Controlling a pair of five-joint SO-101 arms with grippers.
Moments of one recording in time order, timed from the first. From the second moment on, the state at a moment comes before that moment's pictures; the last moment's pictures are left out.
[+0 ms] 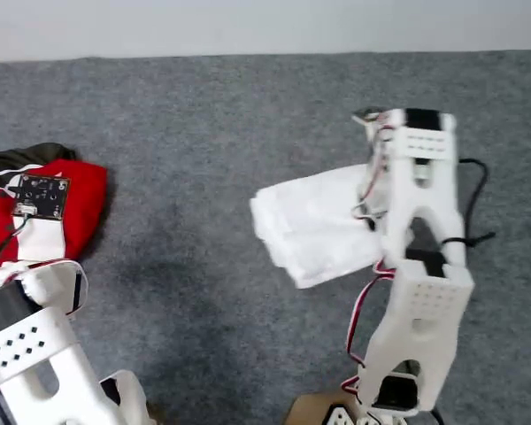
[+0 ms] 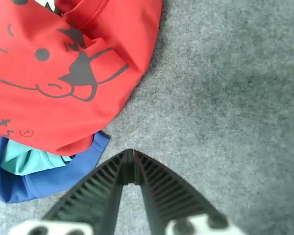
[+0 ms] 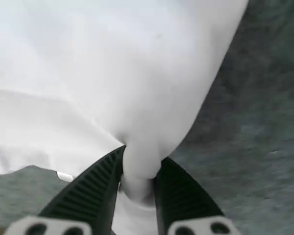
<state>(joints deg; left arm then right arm) -34.0 -49.6 43.5 85.2 -24.8 5.7 36.1 -32.9 100.1 29.7</state>
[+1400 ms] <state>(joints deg) -34.0 -49.6 45.1 85.2 -24.9 3.3 17.8 -19.0 100.1 18.1</state>
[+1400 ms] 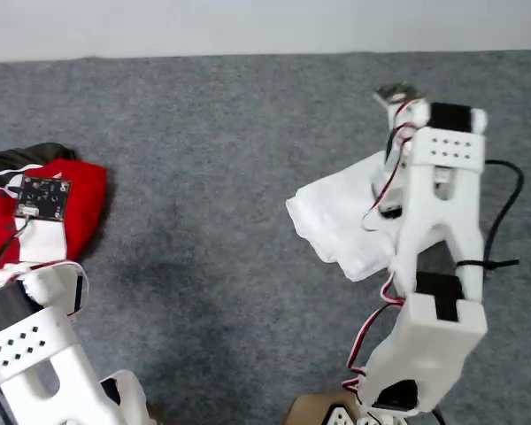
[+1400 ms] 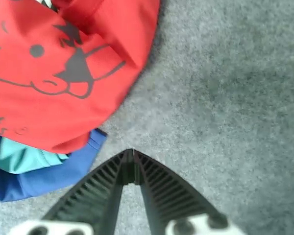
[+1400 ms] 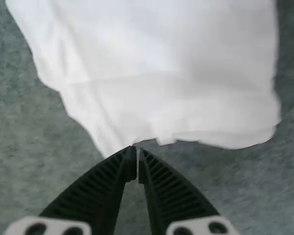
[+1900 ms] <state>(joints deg) -34.0 -49.6 45.8 85.2 -24.9 -6.0 17.2 11.9 74.9 7.7</state>
